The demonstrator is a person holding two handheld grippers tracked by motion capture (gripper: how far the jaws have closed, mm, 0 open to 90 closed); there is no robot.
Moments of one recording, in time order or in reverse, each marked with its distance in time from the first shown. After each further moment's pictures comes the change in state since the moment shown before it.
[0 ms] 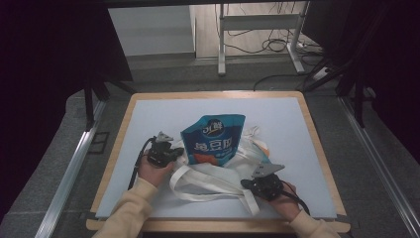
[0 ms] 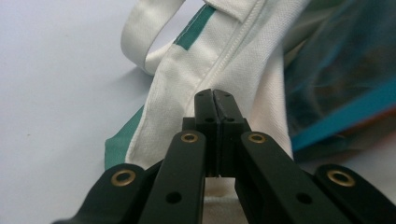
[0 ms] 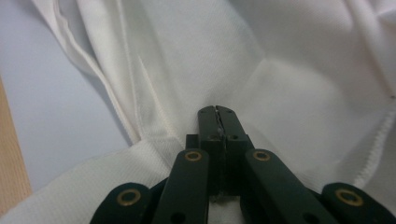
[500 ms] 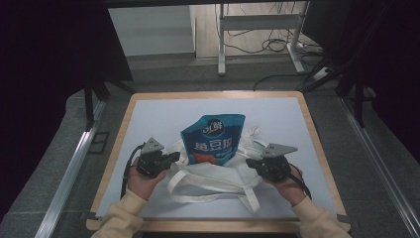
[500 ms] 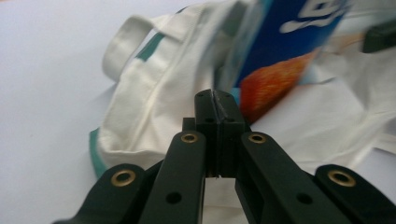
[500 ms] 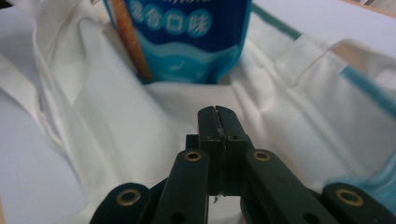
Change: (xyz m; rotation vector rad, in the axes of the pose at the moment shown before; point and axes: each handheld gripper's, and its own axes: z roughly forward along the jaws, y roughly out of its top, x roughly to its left) left arm -0.026 -0.008 -0.056 -0.108 -0.080 0.060; right arm -0.030 0.039 -0.023 -0.115 -0.065 0.038
